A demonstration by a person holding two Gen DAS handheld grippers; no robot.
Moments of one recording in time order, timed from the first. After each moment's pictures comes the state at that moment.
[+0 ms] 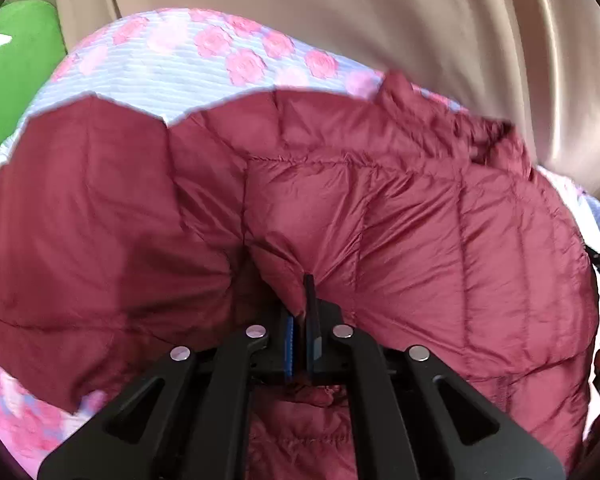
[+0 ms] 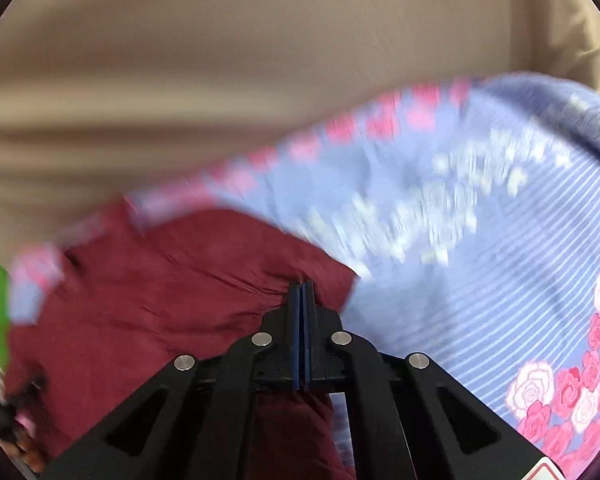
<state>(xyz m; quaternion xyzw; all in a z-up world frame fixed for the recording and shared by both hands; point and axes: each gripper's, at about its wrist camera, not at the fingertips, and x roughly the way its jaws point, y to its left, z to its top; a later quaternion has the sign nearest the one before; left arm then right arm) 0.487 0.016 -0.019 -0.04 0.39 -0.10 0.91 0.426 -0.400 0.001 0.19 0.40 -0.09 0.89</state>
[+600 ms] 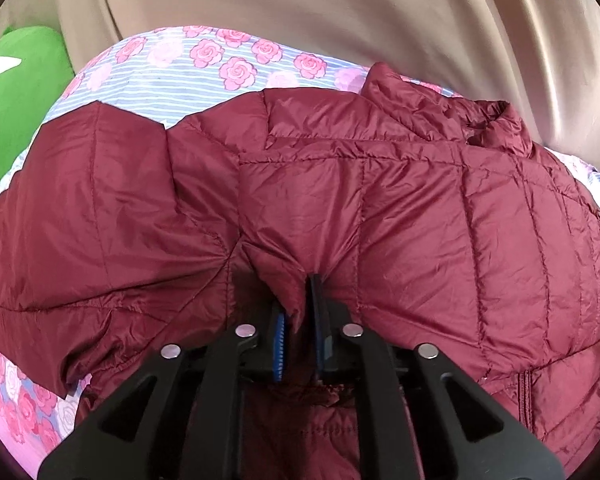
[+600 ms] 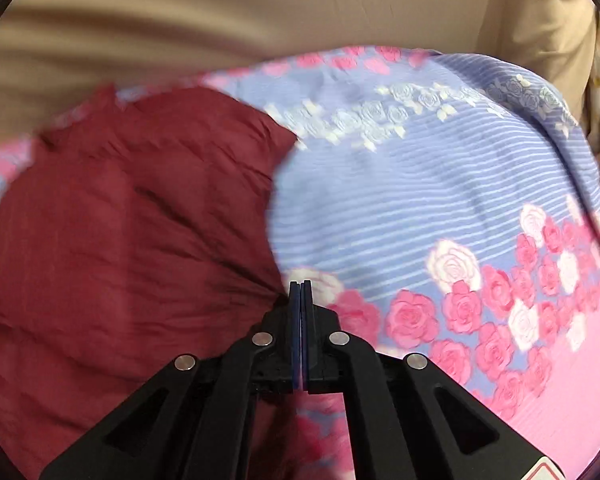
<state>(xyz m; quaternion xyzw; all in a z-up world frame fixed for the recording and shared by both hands) 0.454 0.013 -0.023 -0.01 0.37 -0.07 0.93 0.334 -0.379 -0.001 0.11 0.43 -0.10 0.89</state>
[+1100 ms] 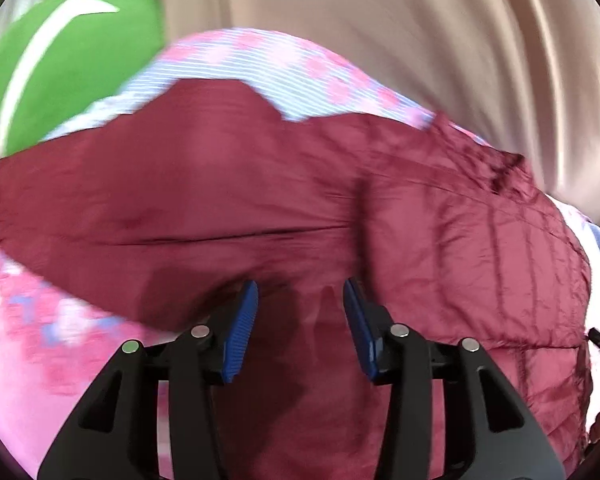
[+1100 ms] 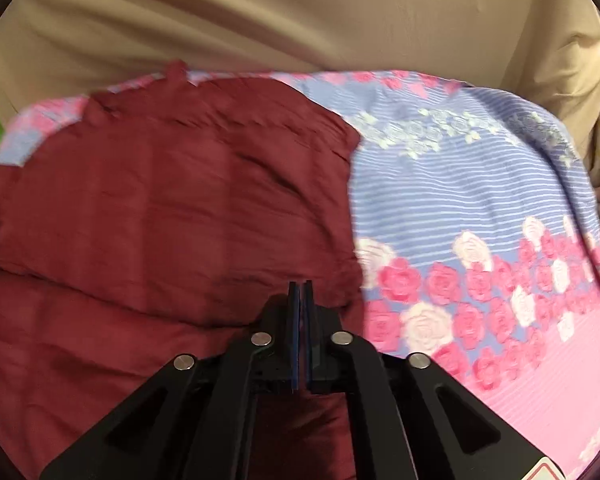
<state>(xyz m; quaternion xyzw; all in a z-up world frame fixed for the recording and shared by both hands) 0.396 0.110 -0.002 -0.10 0.36 -0.03 0.93 0.295 -0.326 0.015 0.06 0.44 -0.08 0.89</state>
